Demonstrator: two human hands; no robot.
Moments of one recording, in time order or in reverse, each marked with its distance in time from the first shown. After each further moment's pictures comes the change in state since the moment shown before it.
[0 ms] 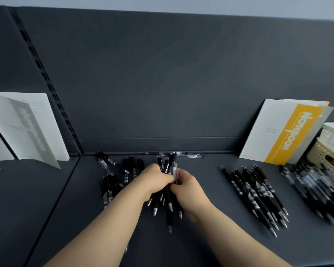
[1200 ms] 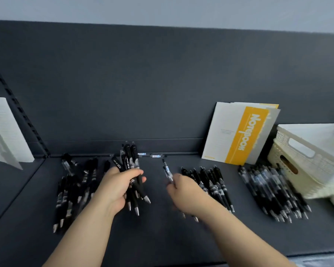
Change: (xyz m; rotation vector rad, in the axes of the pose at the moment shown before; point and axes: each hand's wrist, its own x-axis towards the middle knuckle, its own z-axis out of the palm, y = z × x) left_hand -0.048 0.037 0.052 -0.781 0.222 -0.012; right_hand -0.040 -0.013 -0.125 -0.684 -0.111 -0.076
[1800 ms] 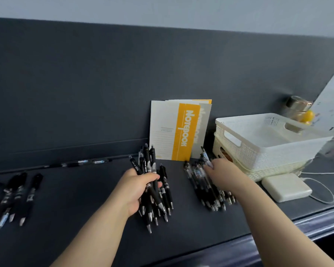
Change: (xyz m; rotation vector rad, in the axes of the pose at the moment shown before) left_hand -0.030 -0.038 0.162 0.114 -0.273 -0.064; right_hand -0.042 0.165 -0.148 -0.280 0.225 0.354
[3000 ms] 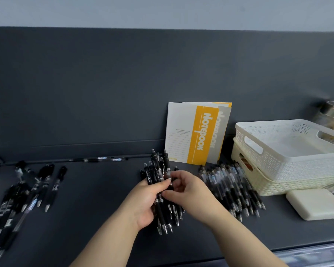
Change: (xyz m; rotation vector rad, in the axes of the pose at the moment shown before) left_hand -0.026 -0.007 -0.001 -0.250 -0.102 -0.039; right_hand -0.037 -0.072 0.055 0.773 -0.160 -0.339
